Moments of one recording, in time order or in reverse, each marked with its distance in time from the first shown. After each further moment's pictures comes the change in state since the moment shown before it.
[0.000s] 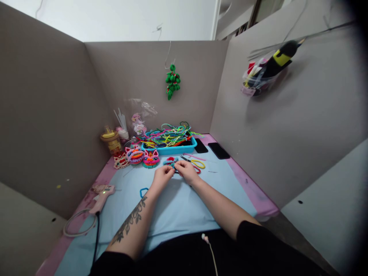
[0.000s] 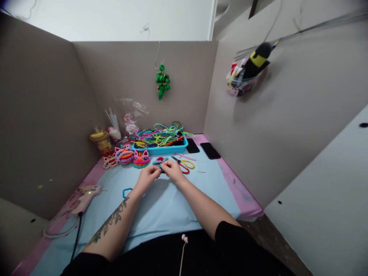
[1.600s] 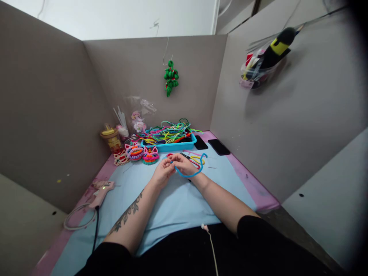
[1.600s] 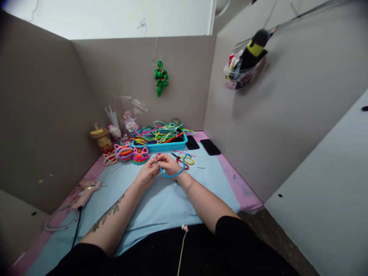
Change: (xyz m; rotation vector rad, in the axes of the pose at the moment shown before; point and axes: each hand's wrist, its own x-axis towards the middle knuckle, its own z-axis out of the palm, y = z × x) left_hand -0.003 0.001 0.016 -0.845 -0.088 -0.194; right_hand 0.002 -0.005 0.002 0.355 -0.273 -0.095
